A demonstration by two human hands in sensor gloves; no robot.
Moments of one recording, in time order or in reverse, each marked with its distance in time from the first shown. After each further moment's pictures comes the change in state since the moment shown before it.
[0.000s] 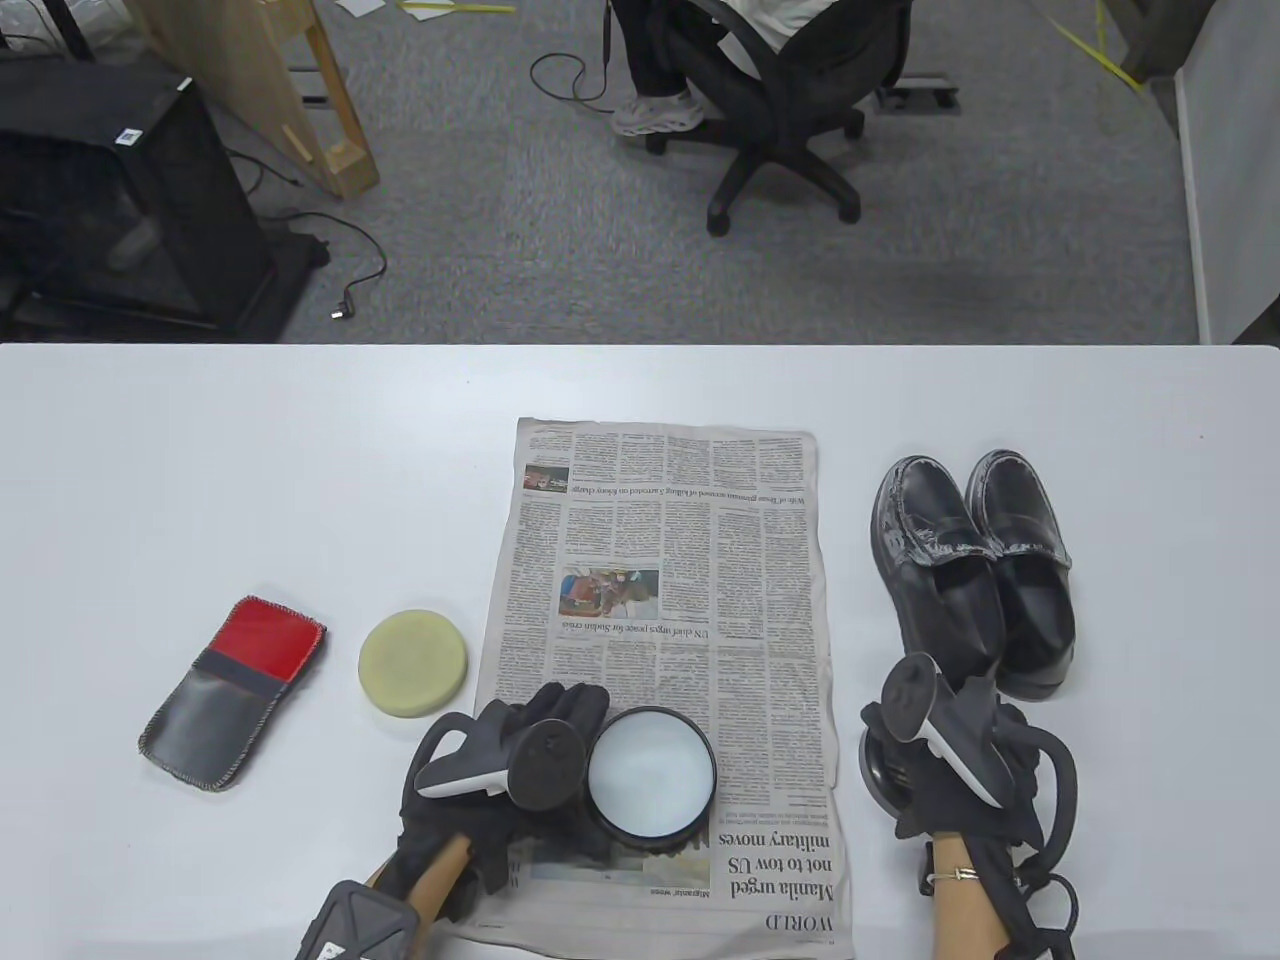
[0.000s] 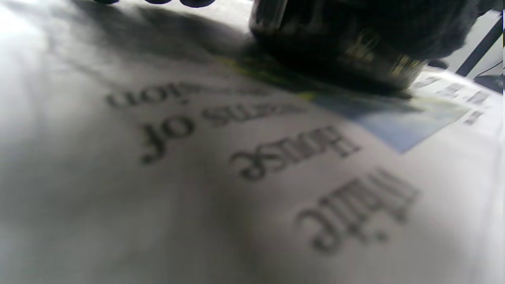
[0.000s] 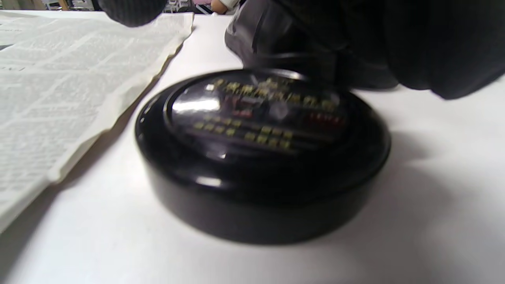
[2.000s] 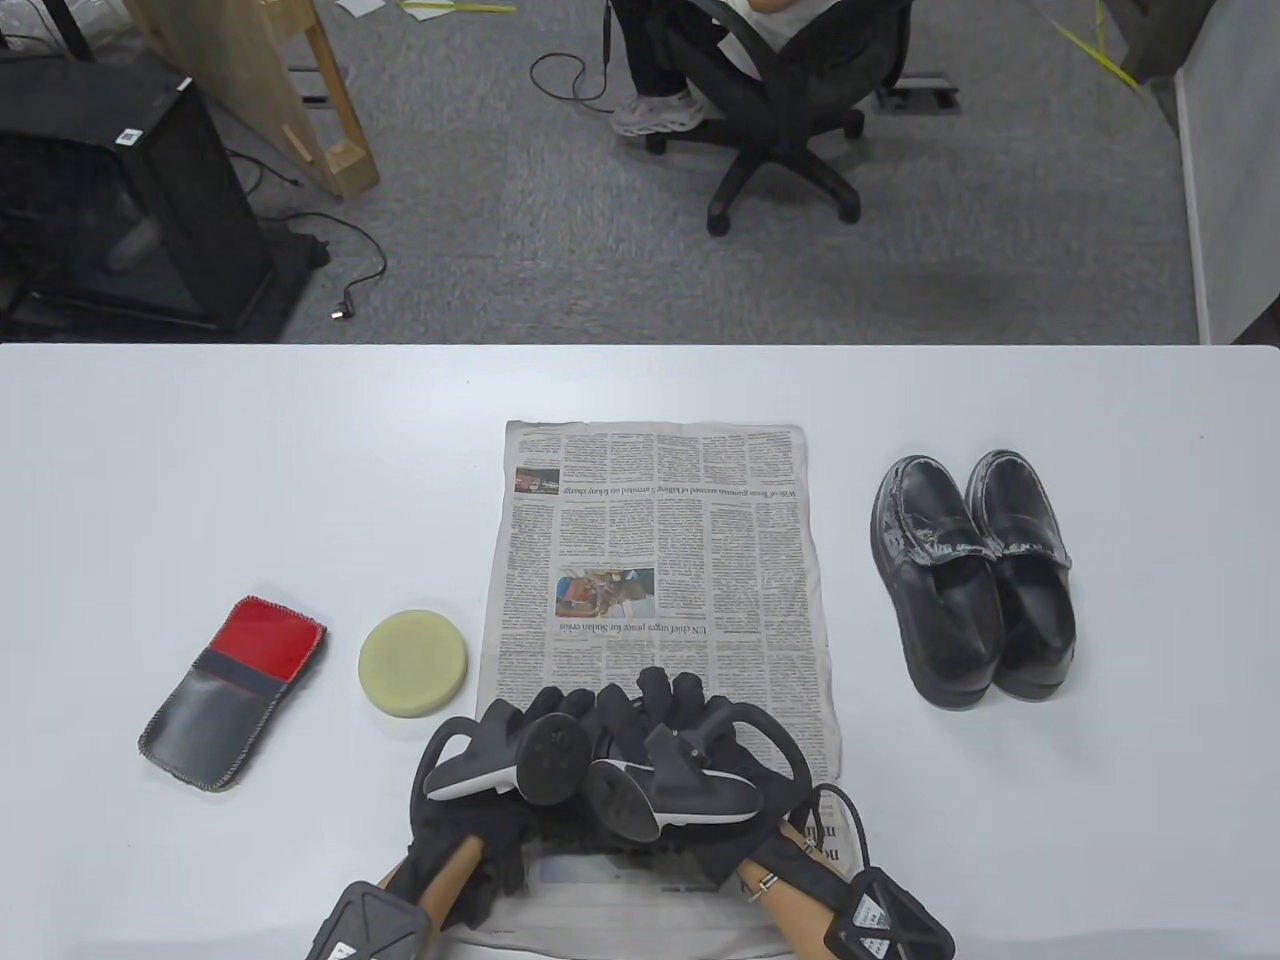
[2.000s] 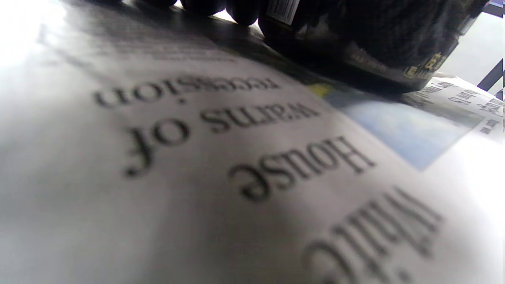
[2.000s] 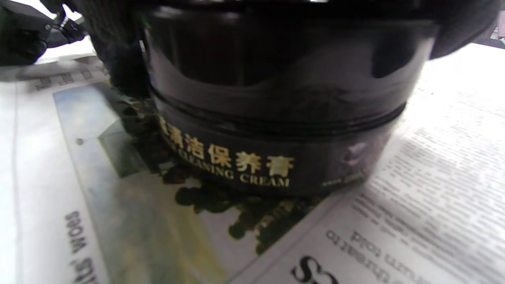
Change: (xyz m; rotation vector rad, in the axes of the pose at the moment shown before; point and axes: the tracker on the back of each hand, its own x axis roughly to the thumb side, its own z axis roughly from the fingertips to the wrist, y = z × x) left_hand 0.003 0.001 -0.002 0.034 0.043 0.057; right_hand 0.198 0.005 0.089 -0.155 -0.915 0.313
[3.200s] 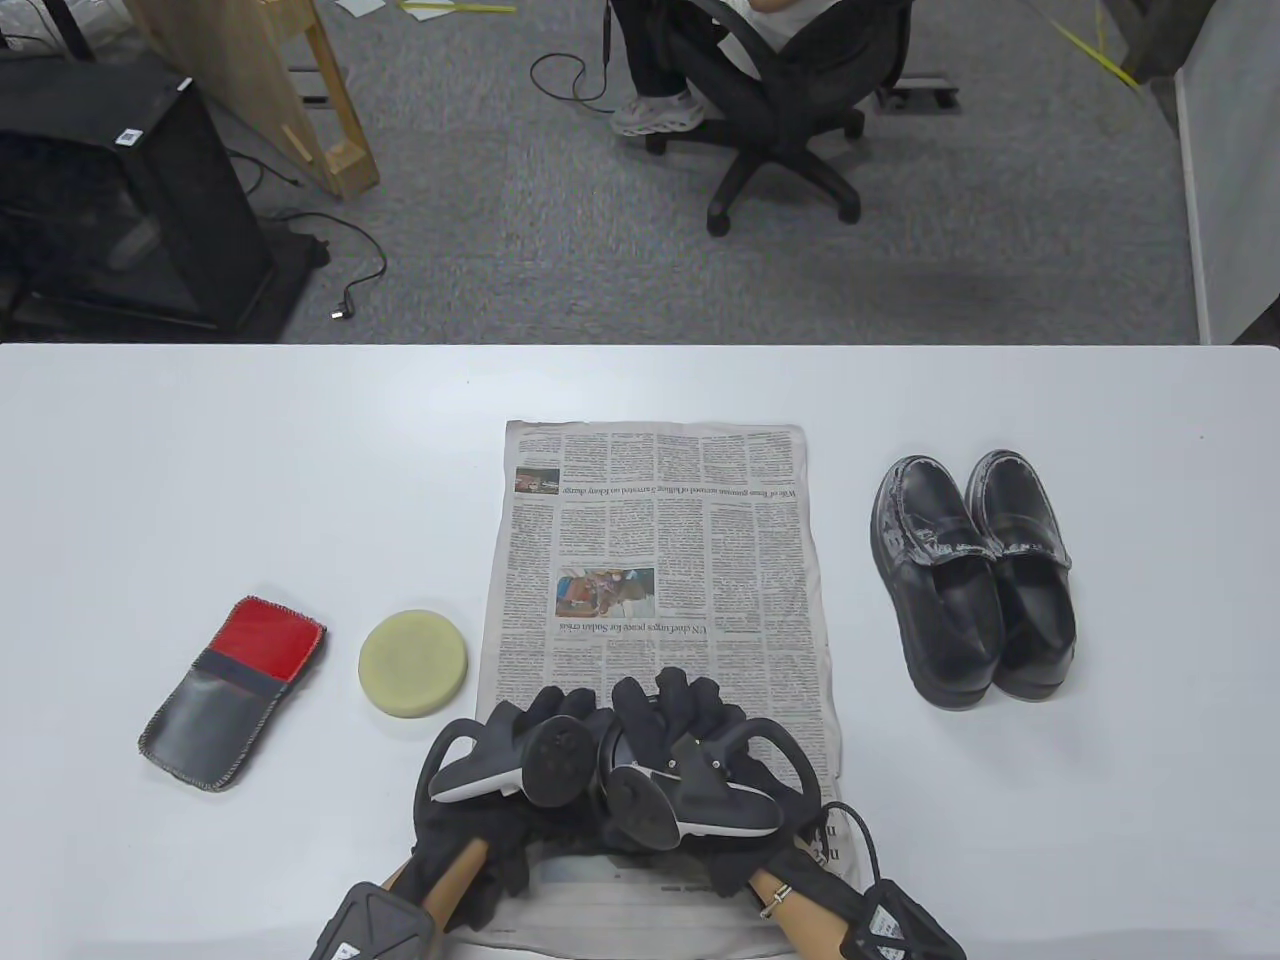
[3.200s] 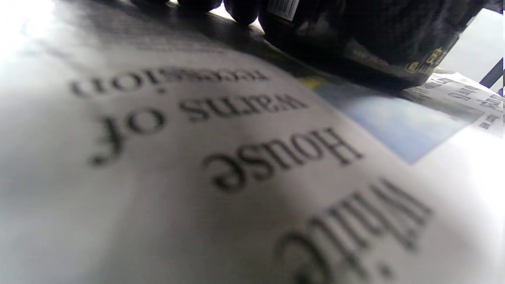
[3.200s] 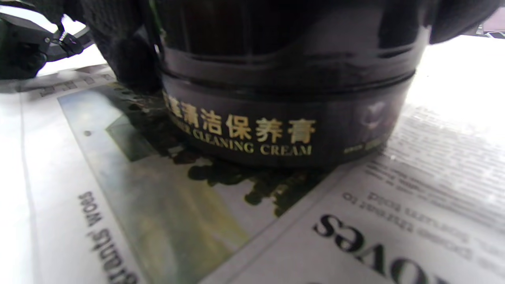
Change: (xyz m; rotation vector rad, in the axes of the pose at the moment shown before) left_hand 0.004 -0.001 -0.001 -0.003 0.003 -0.005; right_hand -0.005 0.009 0.011 -0.045 0.035 -0.072
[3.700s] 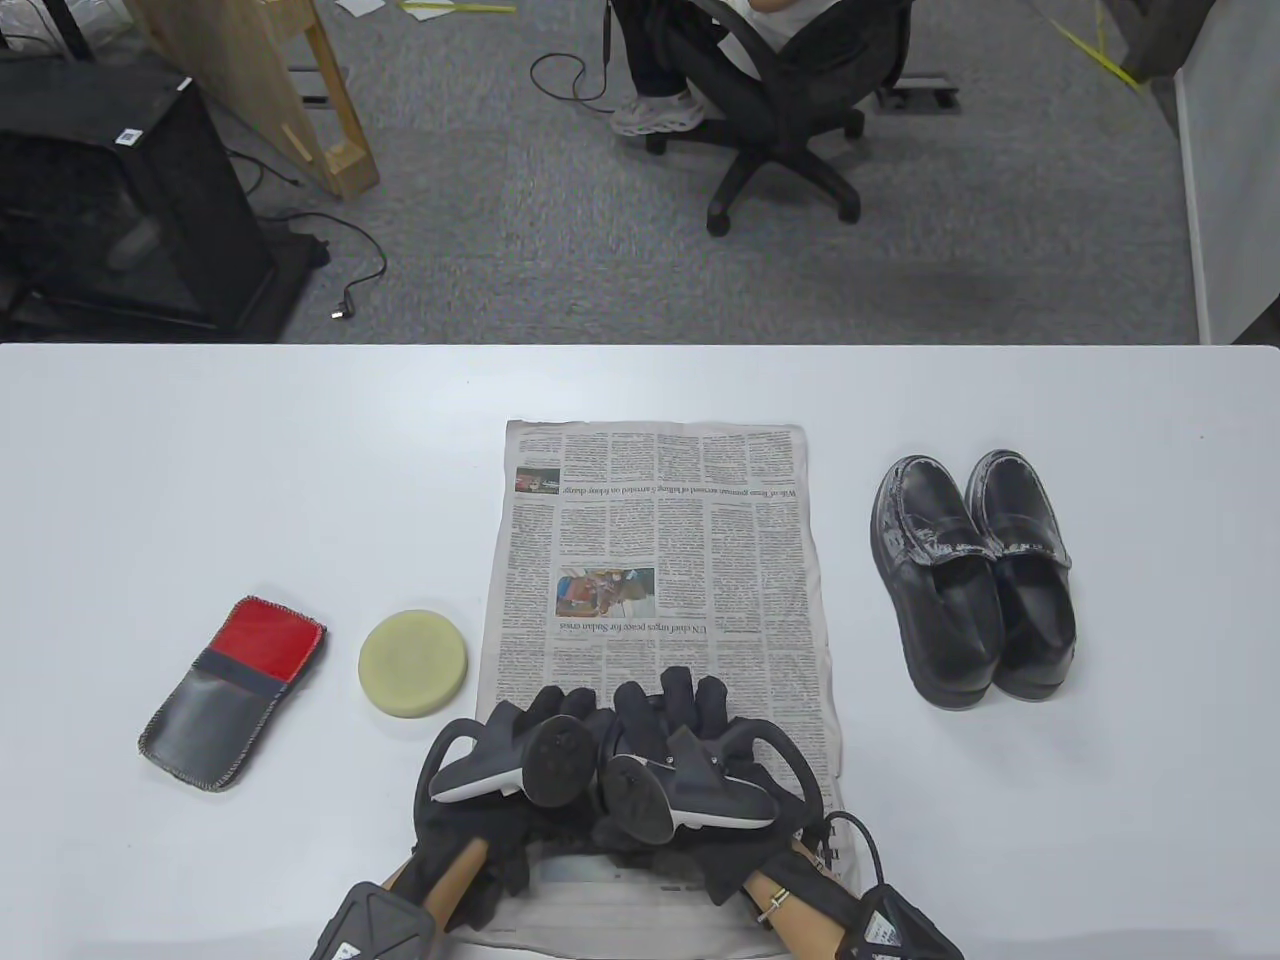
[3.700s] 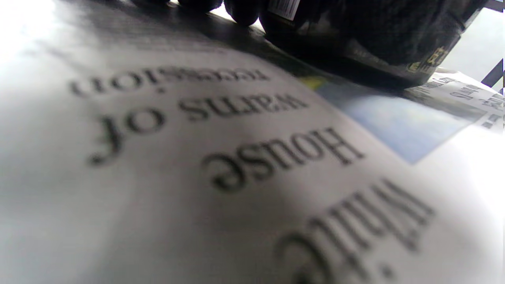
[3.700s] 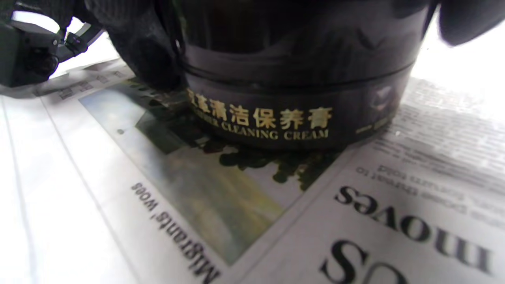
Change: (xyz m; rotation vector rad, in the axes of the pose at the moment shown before) left_hand 0.000 0.000 0.000 0.001 0.002 -0.003; right_hand -0.002 -0.002 -0.001 0.073 0.010 -0.065
